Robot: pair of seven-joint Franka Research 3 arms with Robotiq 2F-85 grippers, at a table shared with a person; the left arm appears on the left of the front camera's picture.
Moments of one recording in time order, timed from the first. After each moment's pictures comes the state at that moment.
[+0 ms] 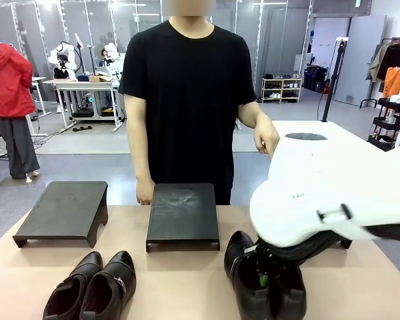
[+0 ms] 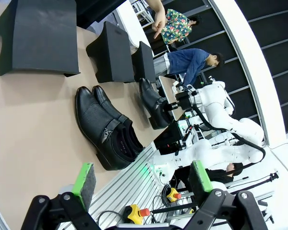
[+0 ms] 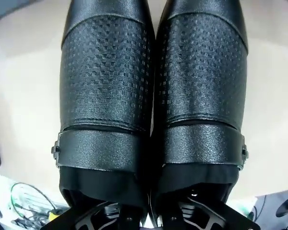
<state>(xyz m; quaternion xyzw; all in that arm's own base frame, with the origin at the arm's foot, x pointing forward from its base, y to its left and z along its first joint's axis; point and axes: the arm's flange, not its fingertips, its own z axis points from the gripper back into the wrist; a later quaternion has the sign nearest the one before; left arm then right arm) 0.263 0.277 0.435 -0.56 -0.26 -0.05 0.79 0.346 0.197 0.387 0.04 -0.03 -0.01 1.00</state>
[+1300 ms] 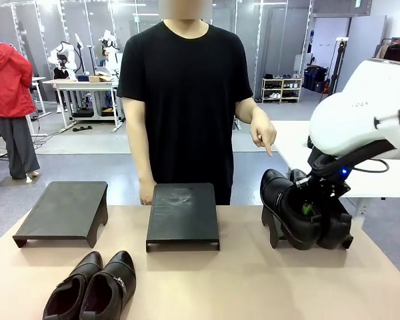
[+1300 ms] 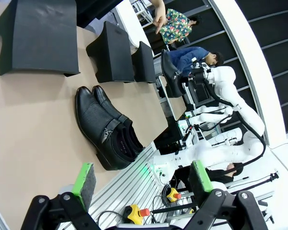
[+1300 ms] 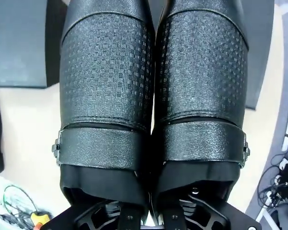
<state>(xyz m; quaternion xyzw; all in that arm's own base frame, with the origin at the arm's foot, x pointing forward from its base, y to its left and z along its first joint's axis) 0.263 0.277 0.435 -0.56 -0.26 -0.05 0.79 0.451 0.076 0.482 0.05 -0.11 0.05 0.99</state>
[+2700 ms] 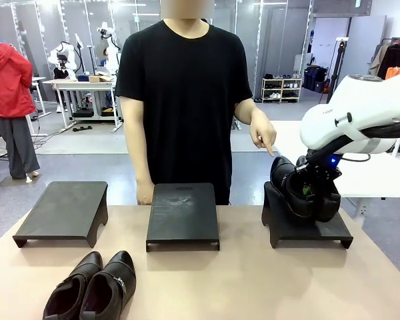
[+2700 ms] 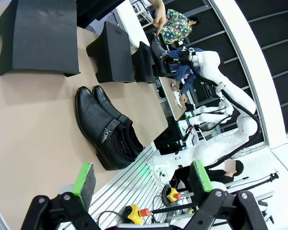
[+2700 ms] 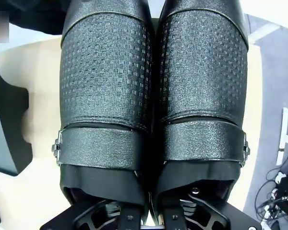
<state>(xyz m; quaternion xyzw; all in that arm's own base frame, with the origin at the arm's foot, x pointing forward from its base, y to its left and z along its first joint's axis) 0.263 0.277 0.434 -0.56 -0.26 -0.05 0.79 0.580 0.026 0.443 0.04 -0.15 0.00 0.99</state>
